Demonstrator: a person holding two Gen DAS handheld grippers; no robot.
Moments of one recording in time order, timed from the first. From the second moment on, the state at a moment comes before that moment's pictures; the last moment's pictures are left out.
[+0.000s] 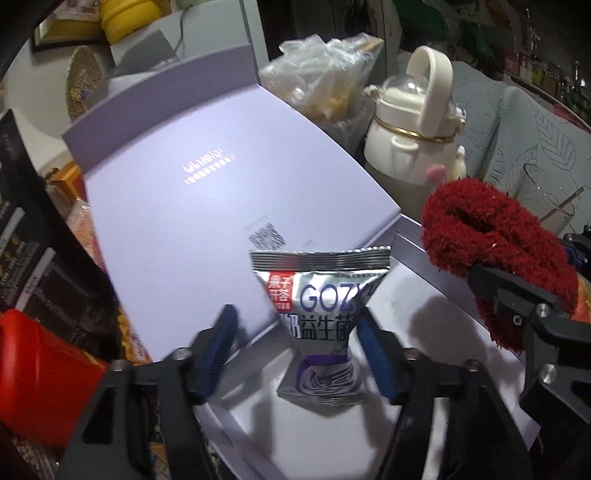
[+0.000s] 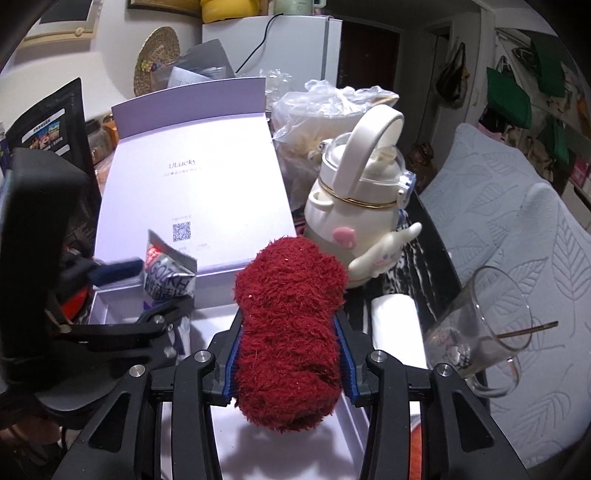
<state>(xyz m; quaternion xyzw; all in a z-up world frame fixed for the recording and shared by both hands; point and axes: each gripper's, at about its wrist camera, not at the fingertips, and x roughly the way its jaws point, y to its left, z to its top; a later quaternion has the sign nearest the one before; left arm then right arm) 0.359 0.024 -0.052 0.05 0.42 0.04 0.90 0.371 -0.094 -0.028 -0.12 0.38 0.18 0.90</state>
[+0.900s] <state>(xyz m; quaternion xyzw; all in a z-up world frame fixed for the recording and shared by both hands) 0.311 0.031 0.013 0.05 0.35 0.05 0.94 0.363 -0.095 -0.016 -0.09 0.39 0.18 0.90</state>
